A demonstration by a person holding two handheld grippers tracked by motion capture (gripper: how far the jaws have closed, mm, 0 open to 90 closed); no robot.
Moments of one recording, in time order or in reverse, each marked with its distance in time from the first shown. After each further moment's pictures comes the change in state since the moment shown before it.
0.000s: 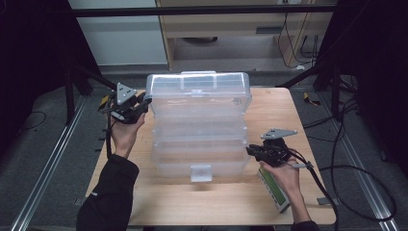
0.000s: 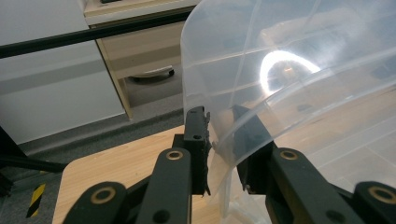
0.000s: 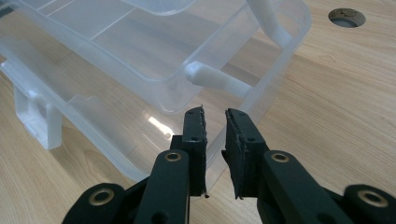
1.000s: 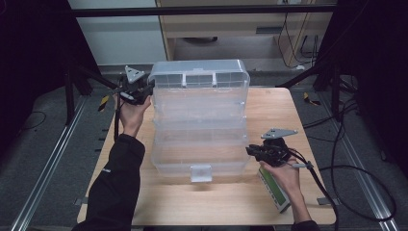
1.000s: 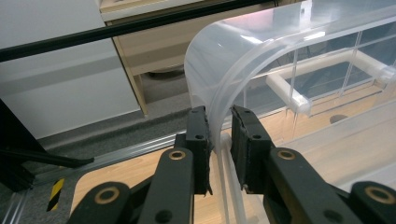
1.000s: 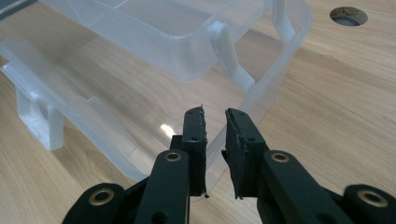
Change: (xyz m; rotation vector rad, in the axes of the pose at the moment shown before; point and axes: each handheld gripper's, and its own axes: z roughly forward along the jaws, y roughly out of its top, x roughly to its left) left arm 0.012 0.027 0.051 0.040 0.068 -0.002; right arm -0.001 0.000 0.000 0.002 0.006 0.004
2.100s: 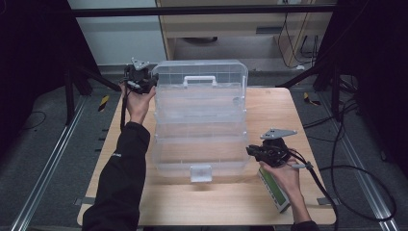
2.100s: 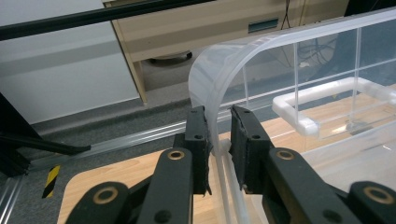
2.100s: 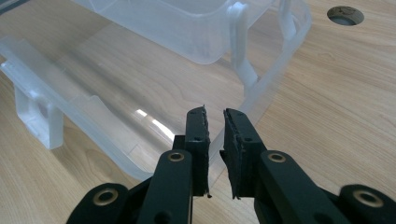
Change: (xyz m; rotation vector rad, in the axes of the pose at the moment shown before) left arm 0.008 0.012 0.045 0.067 0.013 -0.039; right arm 0.004 0.001 -0.001 0.008 -0.015 0.000
